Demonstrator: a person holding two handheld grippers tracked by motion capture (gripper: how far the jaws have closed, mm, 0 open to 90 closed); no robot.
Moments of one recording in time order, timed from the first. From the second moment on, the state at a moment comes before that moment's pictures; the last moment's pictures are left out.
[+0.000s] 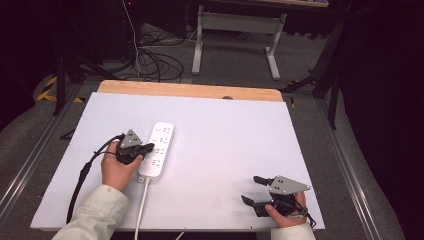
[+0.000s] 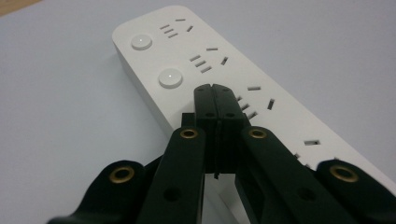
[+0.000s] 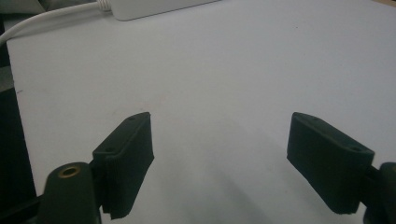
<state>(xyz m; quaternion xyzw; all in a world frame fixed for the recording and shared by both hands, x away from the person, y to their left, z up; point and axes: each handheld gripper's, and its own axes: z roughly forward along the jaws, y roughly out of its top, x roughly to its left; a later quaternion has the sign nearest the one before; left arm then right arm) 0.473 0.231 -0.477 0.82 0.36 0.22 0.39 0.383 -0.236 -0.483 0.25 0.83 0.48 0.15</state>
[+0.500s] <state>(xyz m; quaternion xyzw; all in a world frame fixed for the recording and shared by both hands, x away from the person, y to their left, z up) 0.462 0.227 -0.459 0.81 0.36 0.22 0.41 0.383 -0.236 -0.484 0.25 0.83 0.48 0.15</state>
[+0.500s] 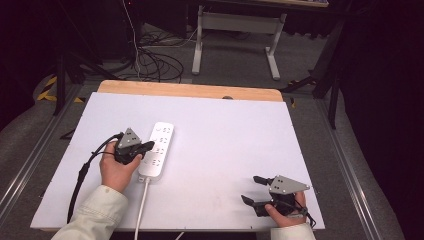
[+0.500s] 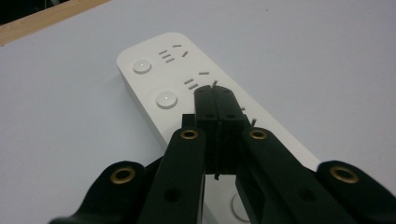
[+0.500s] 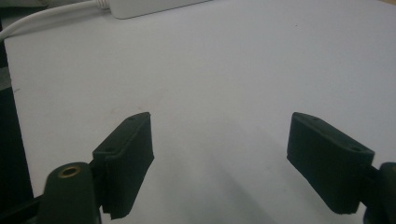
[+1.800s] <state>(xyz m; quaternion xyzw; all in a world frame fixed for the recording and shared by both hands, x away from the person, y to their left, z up) 0.418 0.237 -0.401 0.78 0.34 0.21 0.48 0.383 -0.236 -0.484 0.25 0.83 0.48 0.15</state>
